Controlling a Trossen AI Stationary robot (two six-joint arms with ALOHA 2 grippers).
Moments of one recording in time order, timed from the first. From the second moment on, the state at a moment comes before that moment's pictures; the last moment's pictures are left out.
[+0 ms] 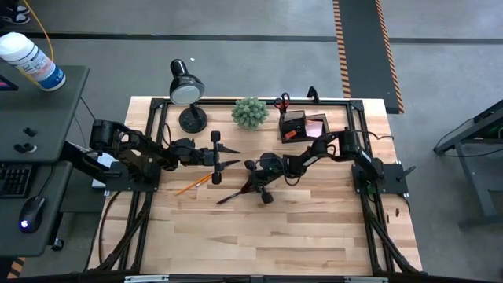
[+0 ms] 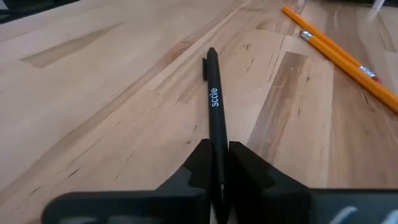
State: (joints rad) left arm 0.23 1.57 0.29 1.34 0.10 0.44; right arm -0.05 2.23 0.96 0.80 -0.47 -0.25
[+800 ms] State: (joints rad) left arm 0.23 1.57 0.29 1.33 0.10 0.44; right arm -0.02 1.83 0.95 0.18 -0.24 -0.44
